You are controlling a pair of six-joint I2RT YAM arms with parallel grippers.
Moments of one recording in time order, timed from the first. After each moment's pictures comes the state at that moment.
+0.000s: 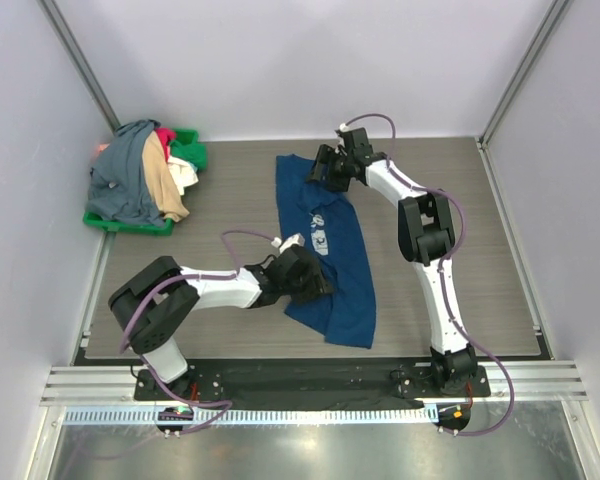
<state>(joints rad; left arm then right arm) -0.91 1.68 0.78 0.08 -0.01 -1.11 0.32 2.48 2.07 -0.36 -0.36 0.57</state>
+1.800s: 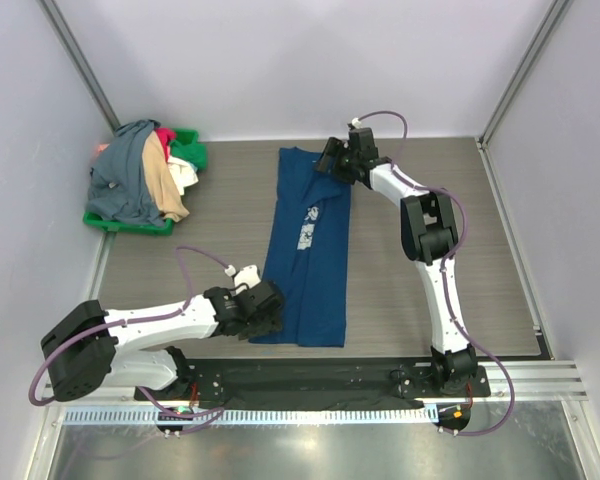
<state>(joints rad) -1.04 1.23 0.60 -0.55 -0.27 -1.21 0.29 2.48 2.01 -0.14 -0.22 0.60</state>
